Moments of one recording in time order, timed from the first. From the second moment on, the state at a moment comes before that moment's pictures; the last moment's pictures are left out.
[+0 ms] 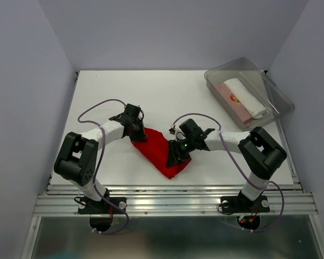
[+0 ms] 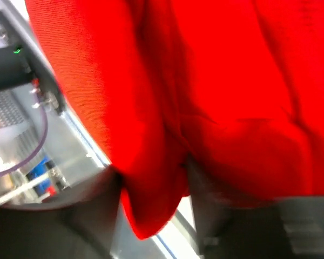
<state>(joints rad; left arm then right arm) -0.42 1.60 0.92 -0.36 0.11 -0.60 0.73 1.74 0.89 -0.19 -0.65 0.52</state>
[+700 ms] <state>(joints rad) -0.42 1.62 0.96 -0.37 0.11 -0.59 0.90 1.43 0.97 -0.41 -0.19 0.52</state>
